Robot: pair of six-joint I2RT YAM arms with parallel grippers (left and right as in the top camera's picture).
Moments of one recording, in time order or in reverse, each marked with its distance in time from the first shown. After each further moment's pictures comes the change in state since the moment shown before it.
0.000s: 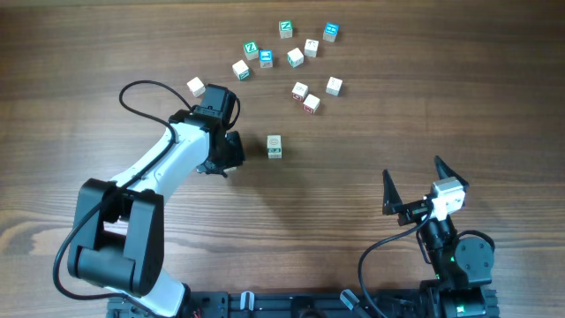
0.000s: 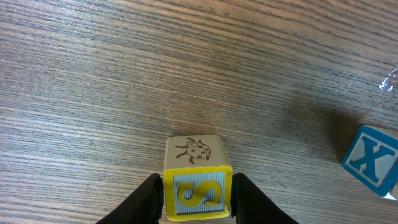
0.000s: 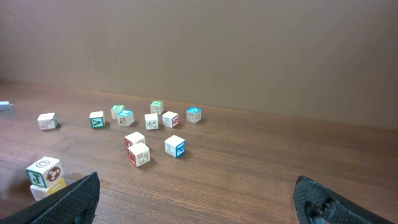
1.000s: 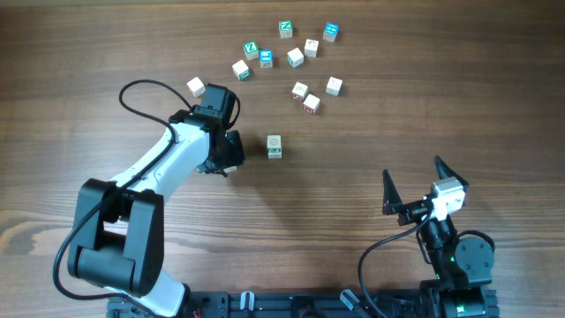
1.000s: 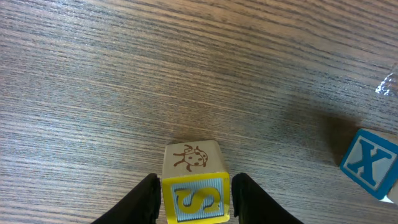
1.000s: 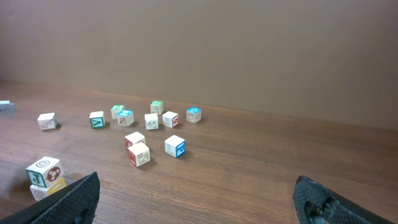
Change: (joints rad) left arm 0.000 0.000 -0.001 0.010 -0.003 0.003; right arm 0.000 0.000 0.000 0.000 0.000 0.000
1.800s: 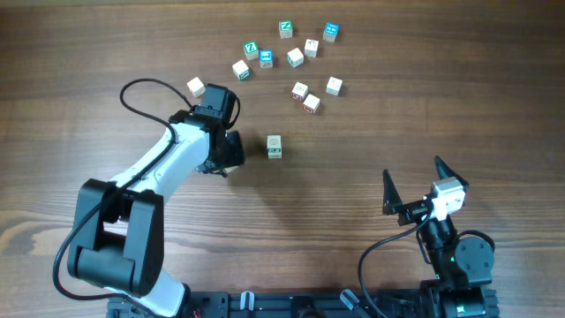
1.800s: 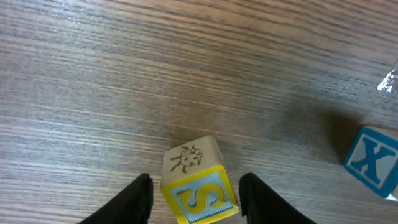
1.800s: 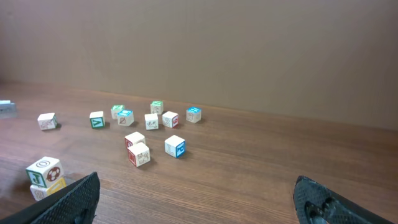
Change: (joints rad) left arm 0.000 -0.002 -0.001 0.000 -0.008 0.023; right arm 0.000 0.000 0.000 0.000 0.000 0.000
